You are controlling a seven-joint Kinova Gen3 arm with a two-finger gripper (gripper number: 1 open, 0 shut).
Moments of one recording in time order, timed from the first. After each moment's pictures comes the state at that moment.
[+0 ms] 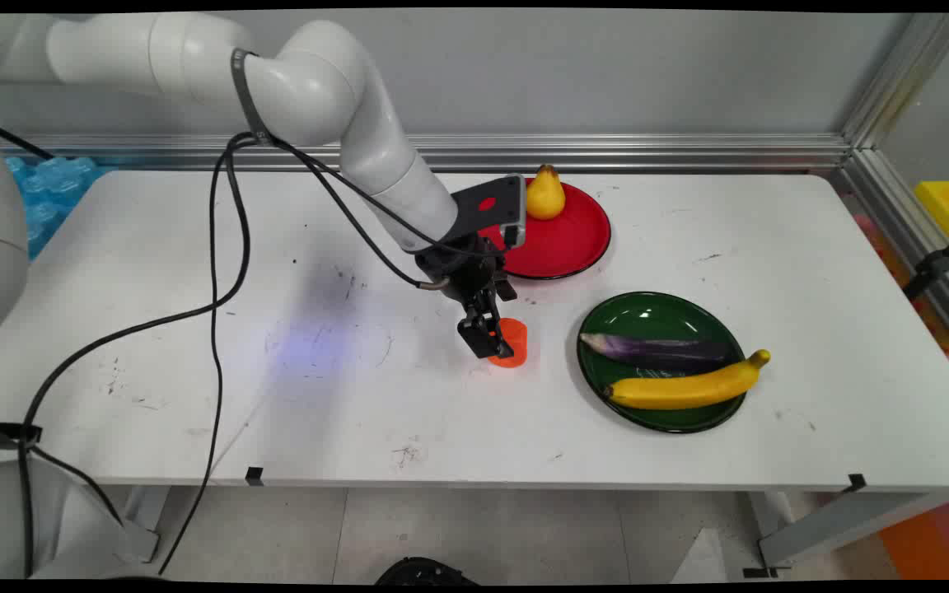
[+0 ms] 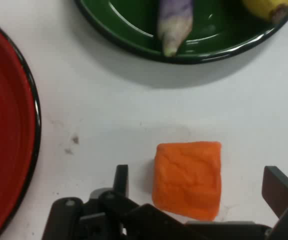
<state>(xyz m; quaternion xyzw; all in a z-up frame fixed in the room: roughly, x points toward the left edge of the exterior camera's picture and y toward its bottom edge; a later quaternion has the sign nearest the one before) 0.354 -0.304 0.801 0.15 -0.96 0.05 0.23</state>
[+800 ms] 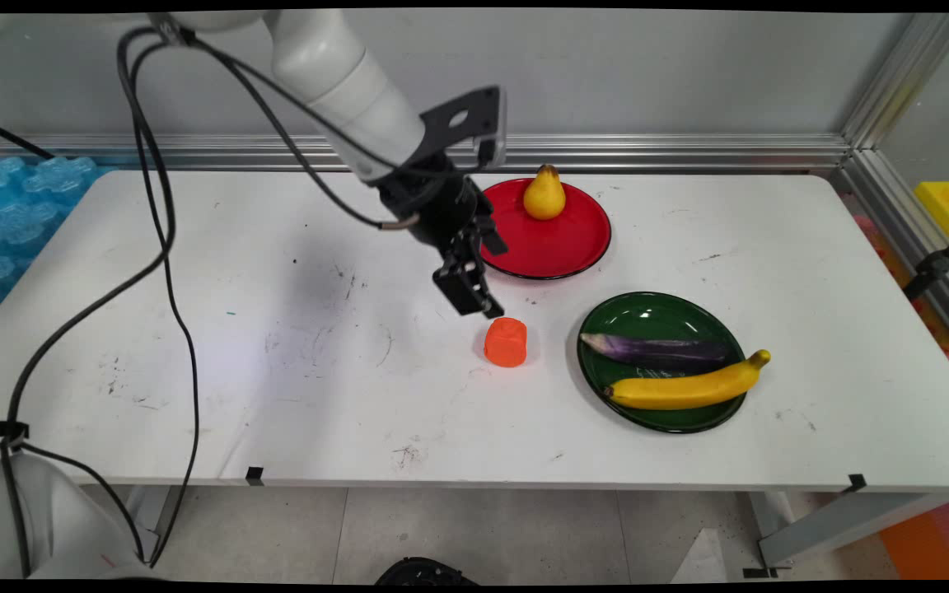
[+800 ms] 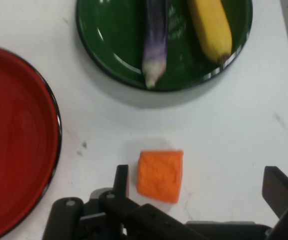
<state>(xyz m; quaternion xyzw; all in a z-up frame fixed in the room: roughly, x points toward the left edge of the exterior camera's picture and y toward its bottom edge) 0.369 -0.277 0.903 0.15 -0.96 0.06 0.24</state>
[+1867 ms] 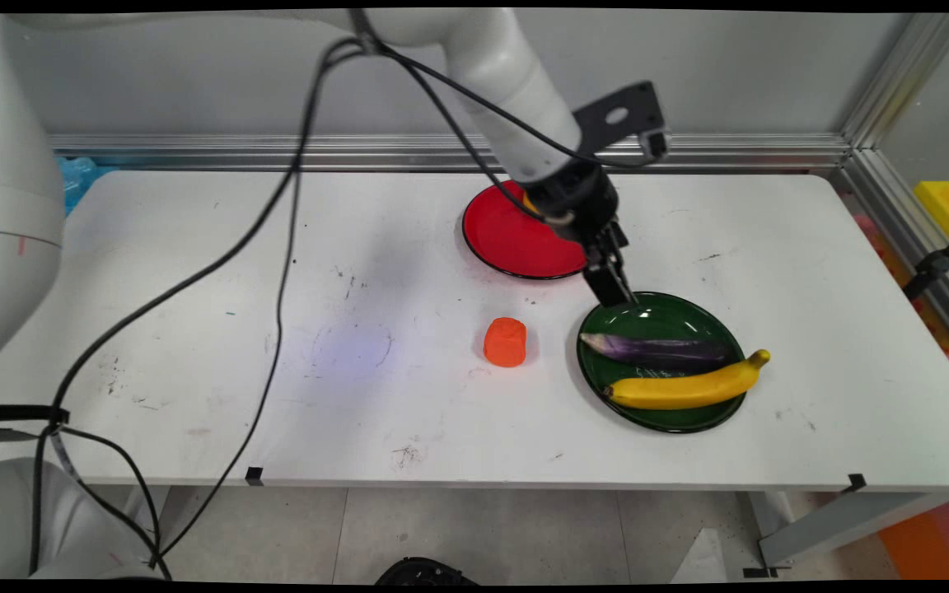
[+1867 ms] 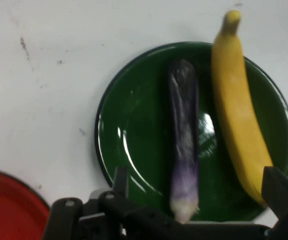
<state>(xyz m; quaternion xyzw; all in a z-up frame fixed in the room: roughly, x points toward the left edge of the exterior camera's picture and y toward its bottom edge) 0.251 -0.346 0.885 0.16 -0.95 0.07 0.27</state>
